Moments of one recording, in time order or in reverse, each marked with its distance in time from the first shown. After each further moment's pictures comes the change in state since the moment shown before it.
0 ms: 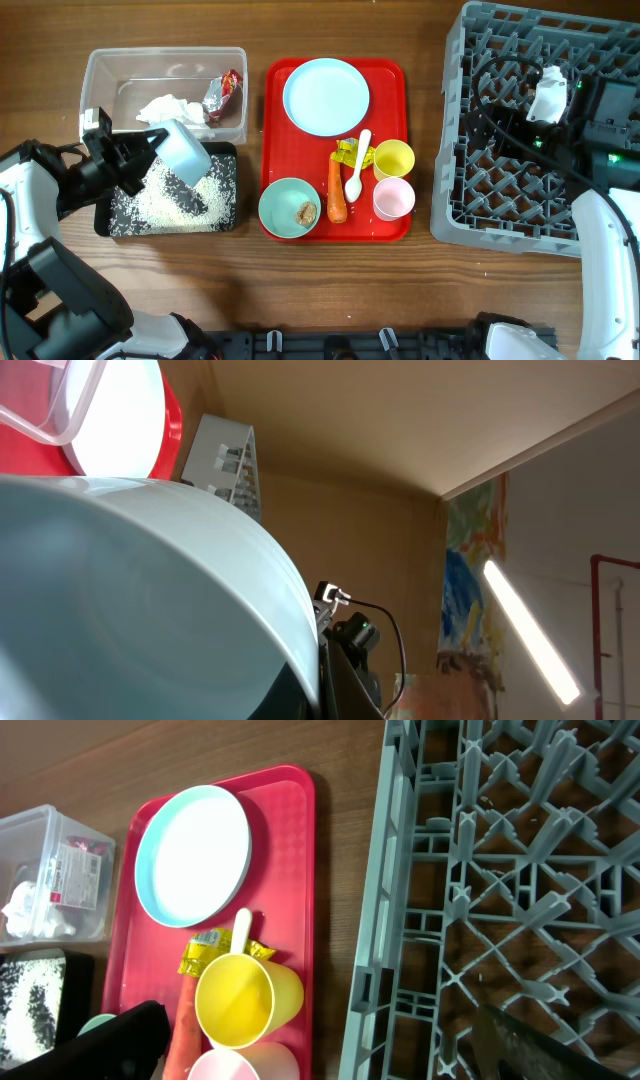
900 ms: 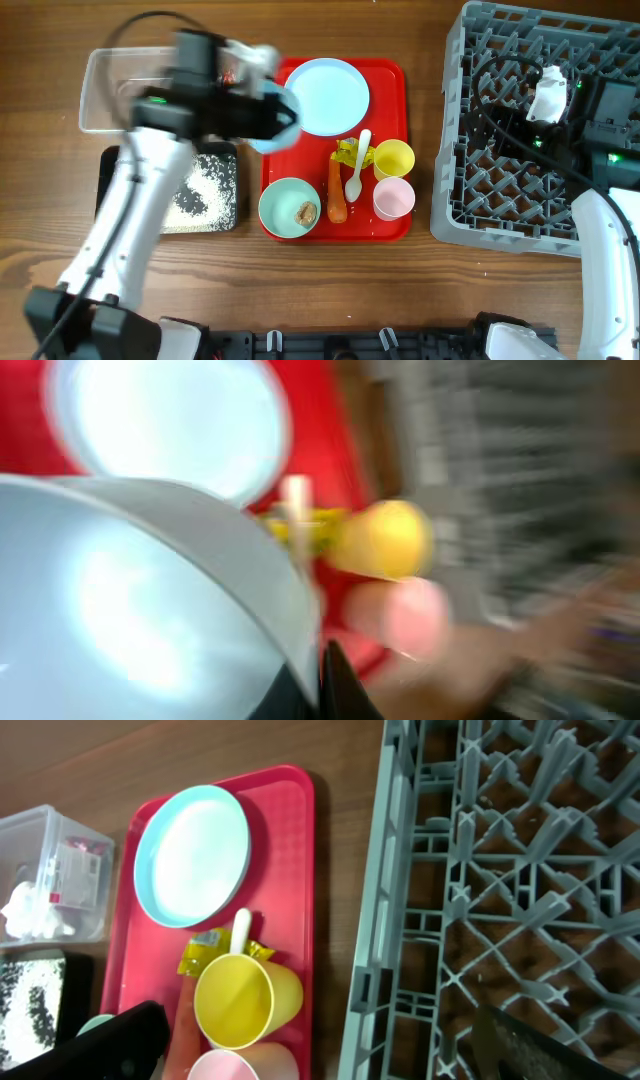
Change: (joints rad) left arm -0.915 -0.103 0.277 0.487 -1.095 -0.314; right arm -0.001 0.002 0.000 0.000 0.000 0.000
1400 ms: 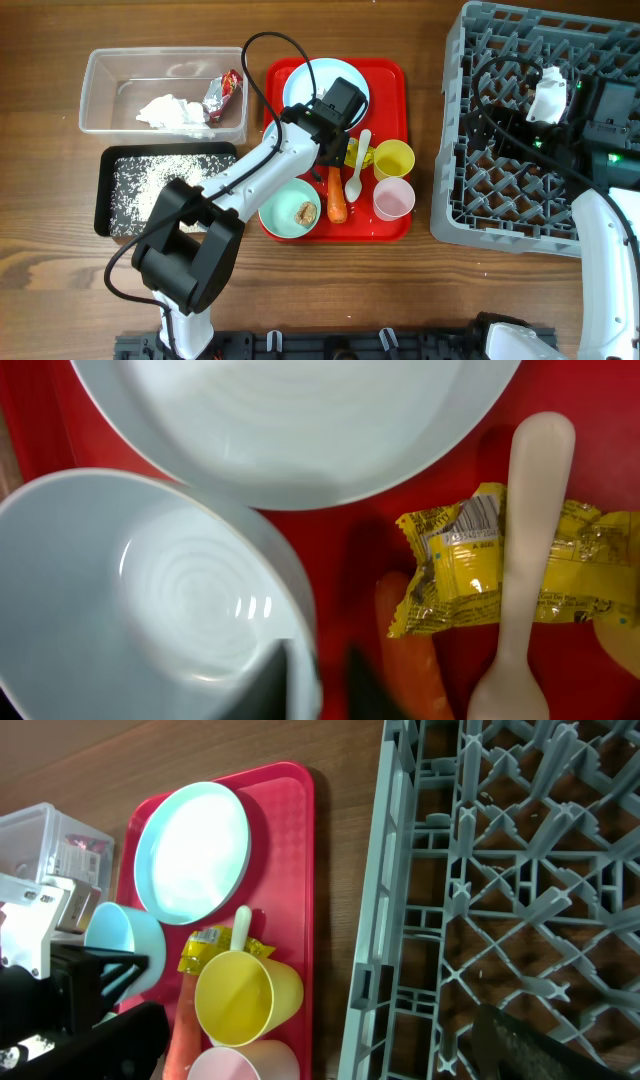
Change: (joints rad) left arm -0.320 0.388 0.000 0.118 -0.644 -0.153; right arm 0.000 0.000 0.000 -0.006 0.000 0.000
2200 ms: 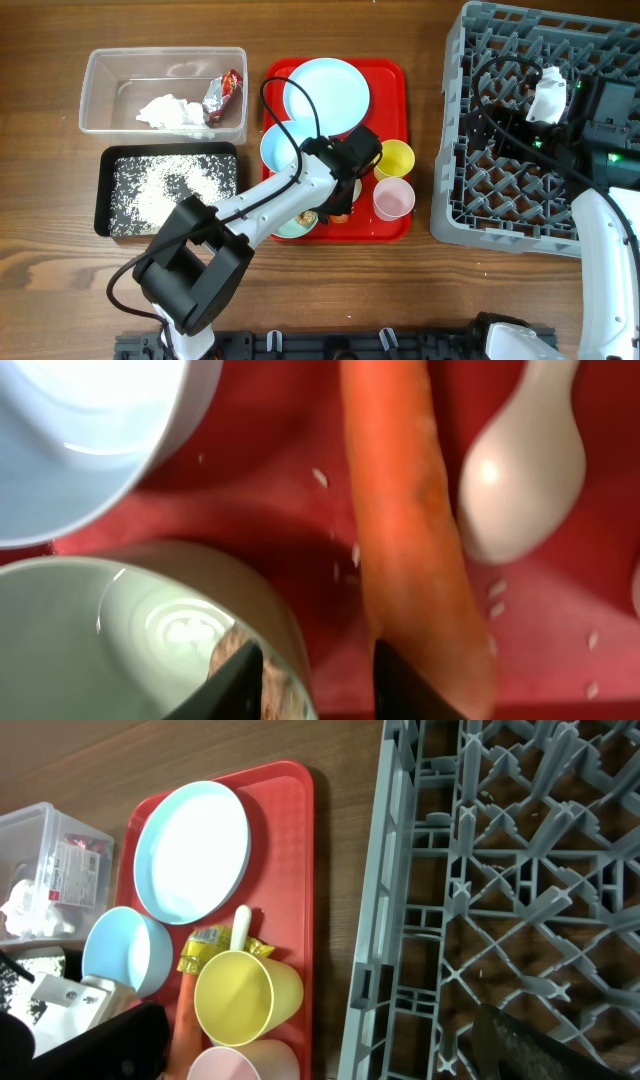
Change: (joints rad) left arm -0.143 -0.058 -0.135 -0.174 0.065 -0.226; right arm 0.000 0.002 0.000 -0.001 0.000 0.000
